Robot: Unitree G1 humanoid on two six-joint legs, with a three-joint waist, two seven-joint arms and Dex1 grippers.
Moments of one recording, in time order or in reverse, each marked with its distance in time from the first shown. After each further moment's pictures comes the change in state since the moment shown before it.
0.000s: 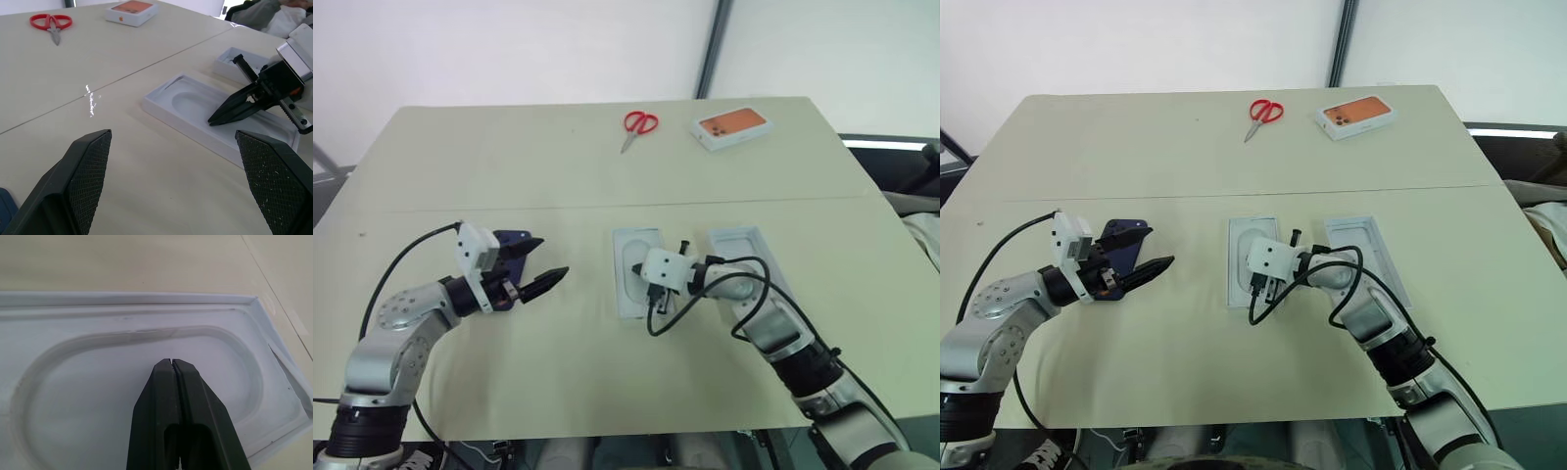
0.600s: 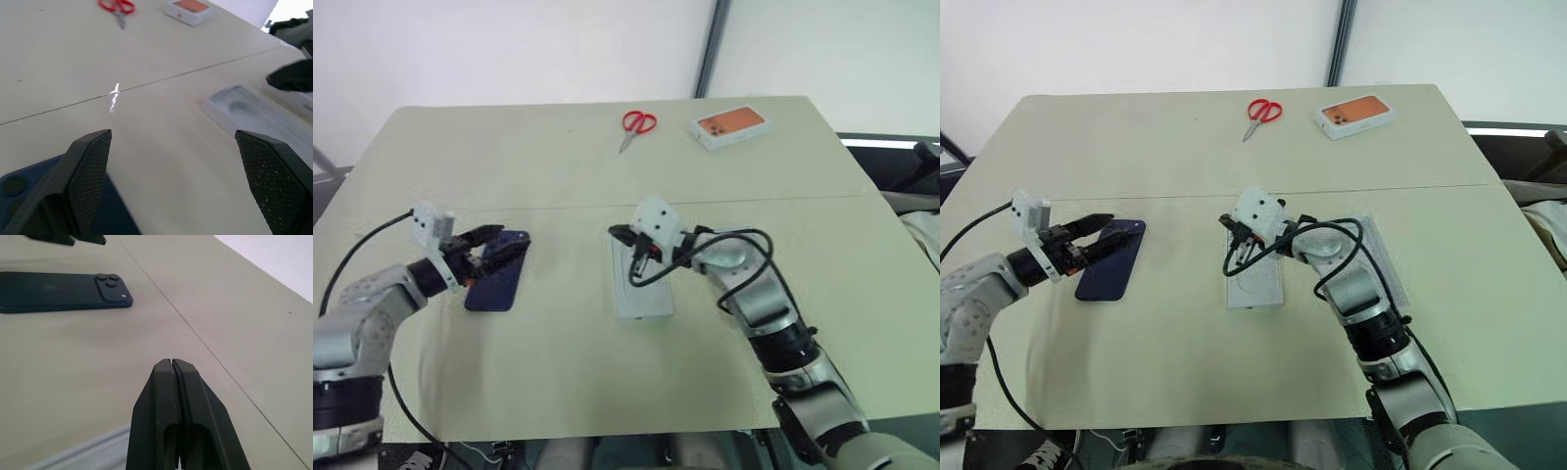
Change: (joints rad) left arm -0.160 0.079 0.167 0.239 -0.120 0.291 0.053; right arm -0.140 0.207 -0.079 0.018 0.172 0.112 -0.039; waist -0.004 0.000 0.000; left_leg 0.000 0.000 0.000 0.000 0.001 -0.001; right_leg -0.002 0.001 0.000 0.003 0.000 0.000
